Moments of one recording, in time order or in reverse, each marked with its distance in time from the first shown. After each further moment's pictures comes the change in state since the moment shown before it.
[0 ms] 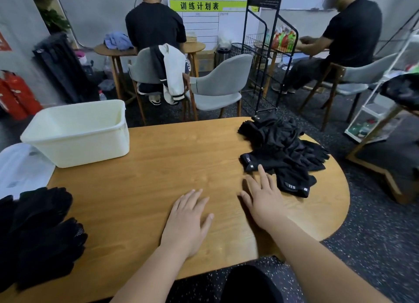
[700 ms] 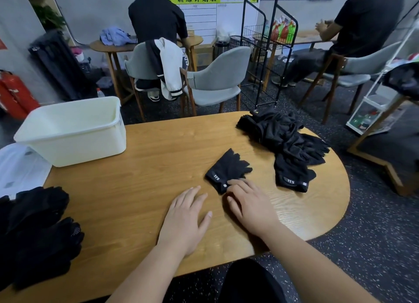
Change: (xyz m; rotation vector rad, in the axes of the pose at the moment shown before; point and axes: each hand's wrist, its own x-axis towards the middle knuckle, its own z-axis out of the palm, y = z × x) left_hand -0.005 0.003 -0.002 -0.007 0.052 0.015; right_hand -0.015 -0.015 0.013 0.143 0.163 -0.388
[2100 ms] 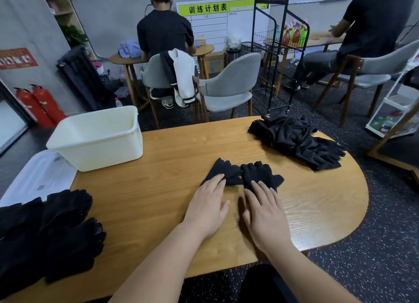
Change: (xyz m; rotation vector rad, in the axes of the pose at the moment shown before) left_hand 0.042 0.021 -0.027 -0.046 -0.004 0.085; right_hand -0.025 -0.024 0.007 -0.137 0.135 0.172
